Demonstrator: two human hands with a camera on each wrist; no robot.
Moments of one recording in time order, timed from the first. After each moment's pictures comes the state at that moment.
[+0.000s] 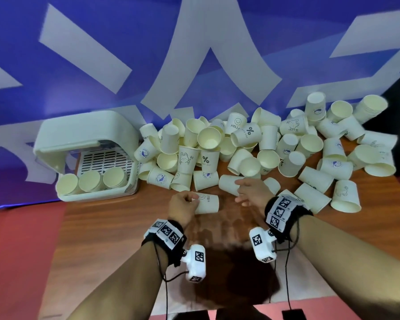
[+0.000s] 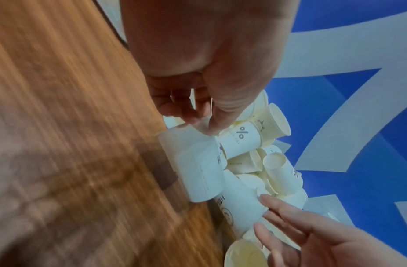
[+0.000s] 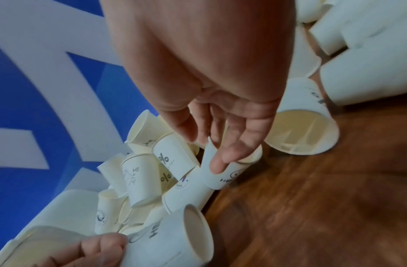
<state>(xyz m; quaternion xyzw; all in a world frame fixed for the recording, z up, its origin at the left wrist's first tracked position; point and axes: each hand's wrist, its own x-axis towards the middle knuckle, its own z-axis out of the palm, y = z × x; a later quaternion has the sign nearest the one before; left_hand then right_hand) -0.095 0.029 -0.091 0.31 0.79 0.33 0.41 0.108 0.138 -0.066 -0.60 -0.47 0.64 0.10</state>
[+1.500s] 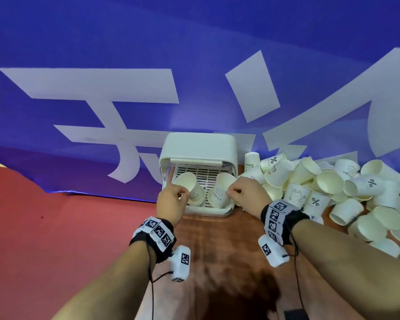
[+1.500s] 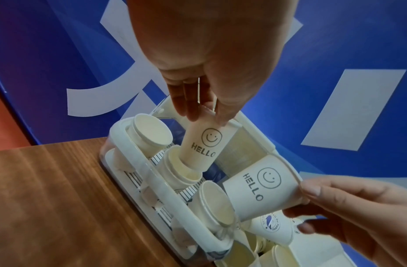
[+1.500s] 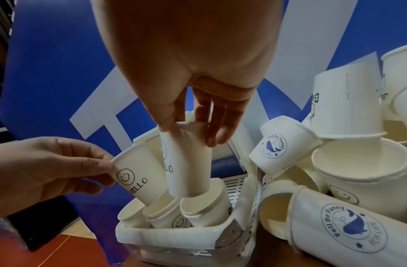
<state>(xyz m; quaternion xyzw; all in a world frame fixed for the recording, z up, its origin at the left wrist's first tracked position) -0.421 -0.070 -0.013 0.40 0.84 0.35 0.14 -0.225 0.084 0.000 -0.35 -0.88 0.32 0.07</state>
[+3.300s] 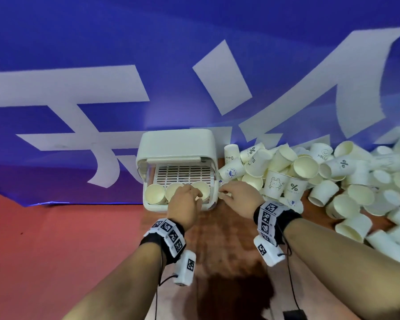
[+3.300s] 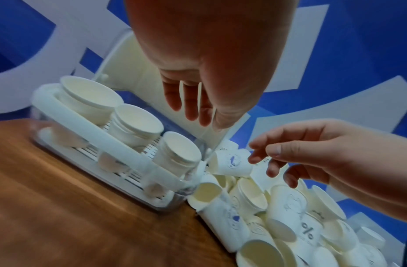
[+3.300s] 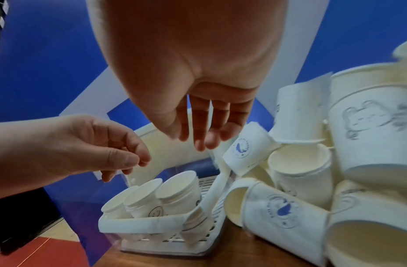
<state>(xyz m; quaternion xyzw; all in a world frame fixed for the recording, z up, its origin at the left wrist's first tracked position) -0.363 -0.031 -0.026 0.57 0.79 0.18 0.15 -0.190 0.080 -0.008 -0.36 -0.89 0.28 0.00</state>
